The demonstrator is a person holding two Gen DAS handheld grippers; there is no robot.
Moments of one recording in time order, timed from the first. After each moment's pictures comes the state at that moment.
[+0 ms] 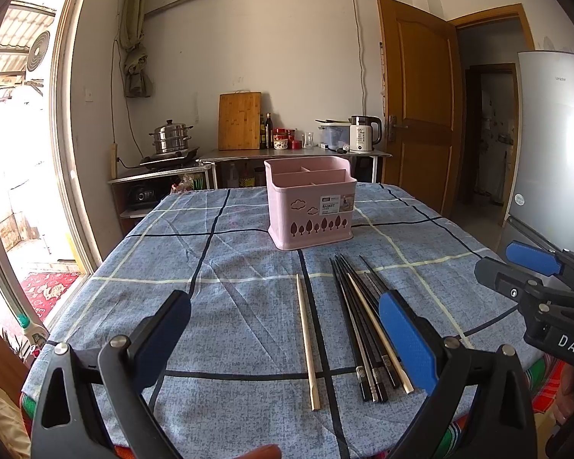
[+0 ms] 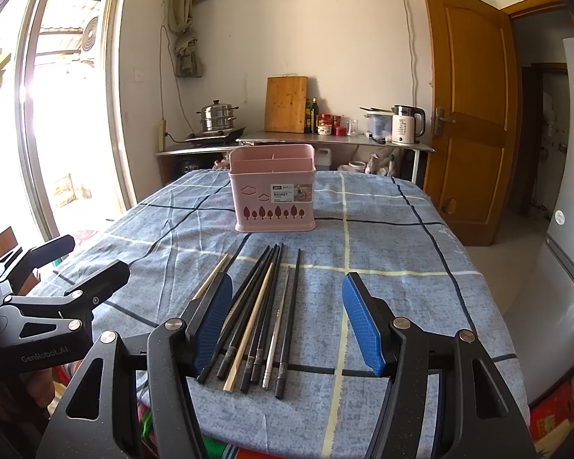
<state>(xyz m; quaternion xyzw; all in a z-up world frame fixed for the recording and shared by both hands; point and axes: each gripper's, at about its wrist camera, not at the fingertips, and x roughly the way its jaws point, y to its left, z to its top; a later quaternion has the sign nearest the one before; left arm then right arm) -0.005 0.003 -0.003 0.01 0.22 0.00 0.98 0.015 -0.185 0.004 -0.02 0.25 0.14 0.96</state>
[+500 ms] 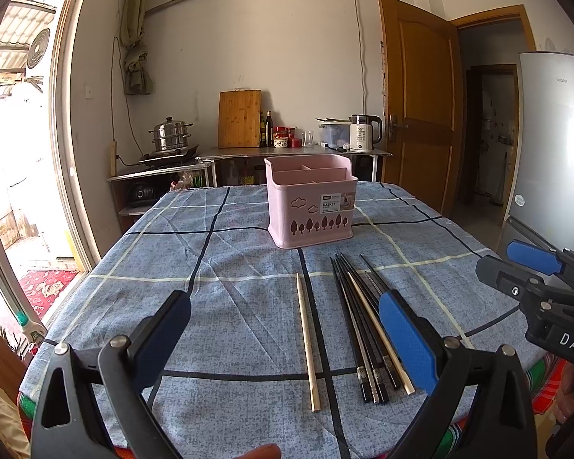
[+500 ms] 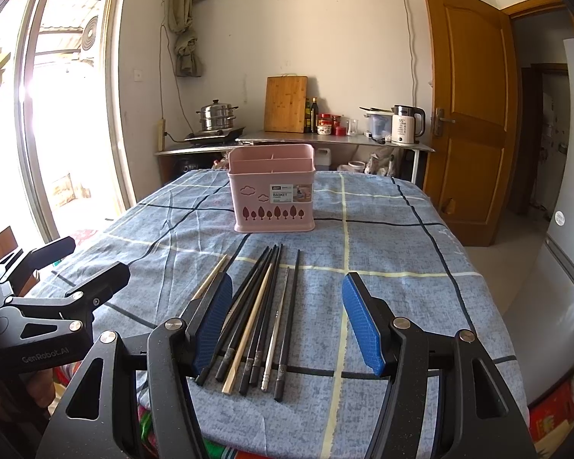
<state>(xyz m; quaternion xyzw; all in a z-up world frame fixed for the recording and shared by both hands) -0.001 0.007 -0.004 0.00 0.22 0.00 0.98 0.017 -0.186 0.004 -0.02 0.25 0.14 0.96</state>
